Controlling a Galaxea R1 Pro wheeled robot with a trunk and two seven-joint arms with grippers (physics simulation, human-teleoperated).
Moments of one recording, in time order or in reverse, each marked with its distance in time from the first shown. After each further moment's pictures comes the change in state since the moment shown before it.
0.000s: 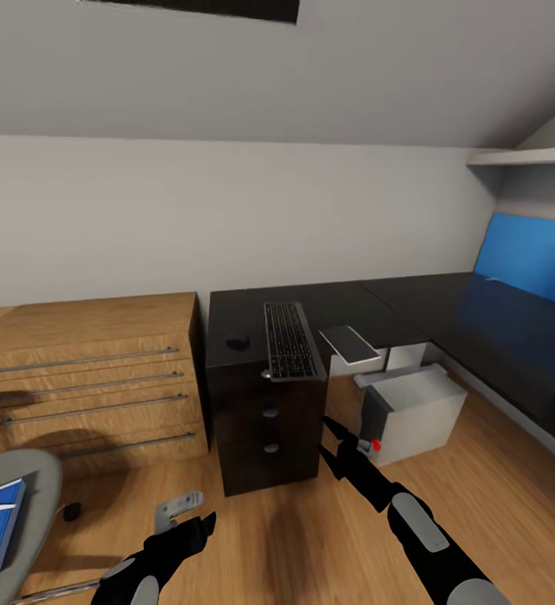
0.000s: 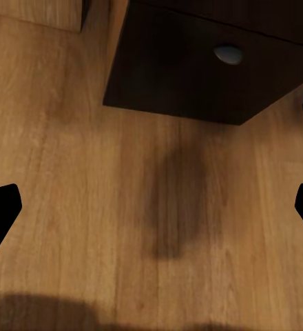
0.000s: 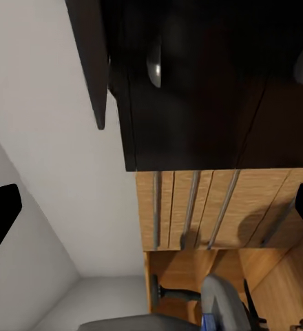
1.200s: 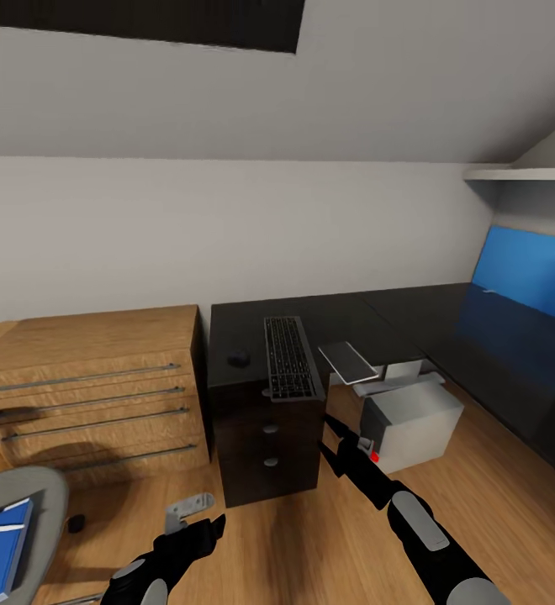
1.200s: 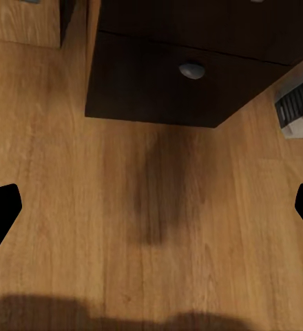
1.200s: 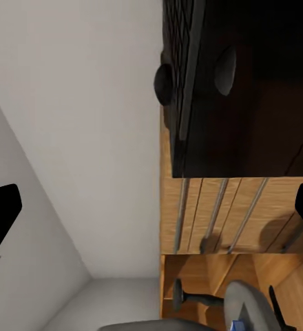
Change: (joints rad) left arm 0.000 0.003 -0.055 0.000 0.000 0.000 0.002; right arm 0.000 0.000 -0.004 -0.013 0.000 -0.001 0.005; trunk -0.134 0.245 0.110
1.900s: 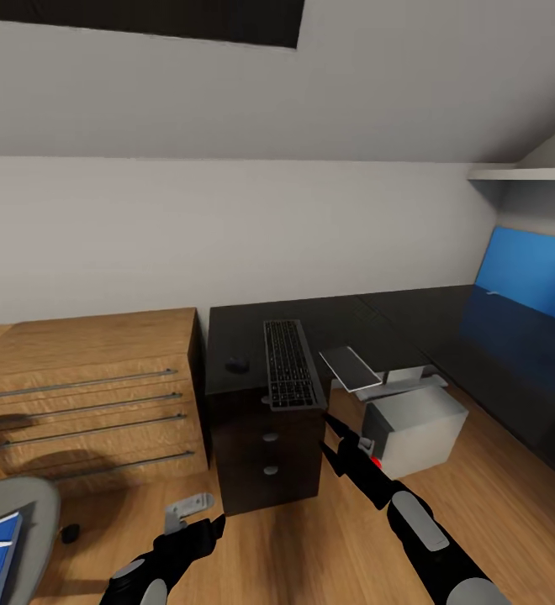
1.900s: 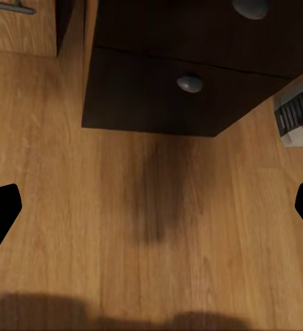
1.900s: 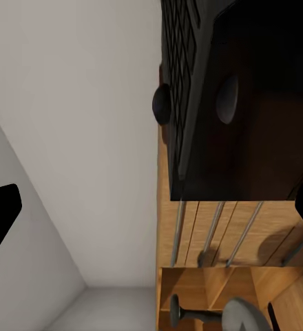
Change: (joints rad) left arm 0.000 0.002 0.001 0.000 0.001 0.000 -0.003; right arm 0.000 0.001 0.000 0.001 0.002 -0.021 -0.002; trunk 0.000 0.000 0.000
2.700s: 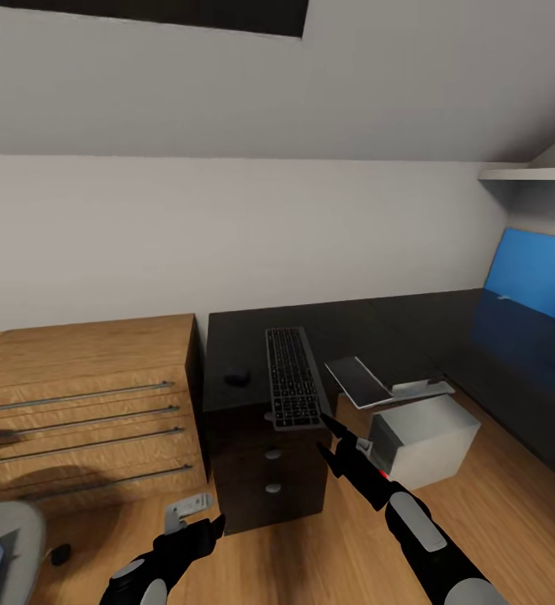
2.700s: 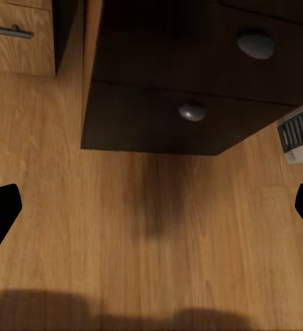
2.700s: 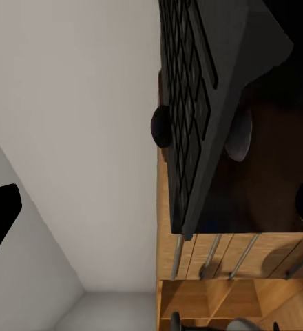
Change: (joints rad) left arm 0.000 0.001 0.000 0.000 -0.001 0.000 0.000; right arm 0.000 0.006 0.006 0.004 0.000 -0.002 -0.001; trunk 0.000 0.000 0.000
